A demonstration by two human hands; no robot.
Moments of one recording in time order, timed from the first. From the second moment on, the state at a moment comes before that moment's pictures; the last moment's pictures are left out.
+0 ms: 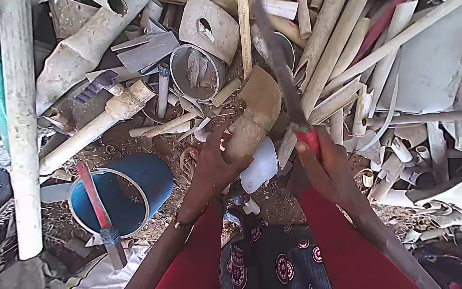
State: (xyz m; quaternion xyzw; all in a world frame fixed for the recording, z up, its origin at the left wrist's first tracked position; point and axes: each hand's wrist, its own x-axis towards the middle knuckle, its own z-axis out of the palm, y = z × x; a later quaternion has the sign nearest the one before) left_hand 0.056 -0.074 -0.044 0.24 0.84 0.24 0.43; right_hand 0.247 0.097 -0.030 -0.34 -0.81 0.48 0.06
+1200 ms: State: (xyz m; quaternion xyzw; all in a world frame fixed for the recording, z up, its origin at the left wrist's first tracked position) left_hand 0.069 -0.073 -0.040 0.21 0.81 0.23 0.50; right_hand 0.245 0.072 -0.037 -0.14 -0.98 0.14 -0.10
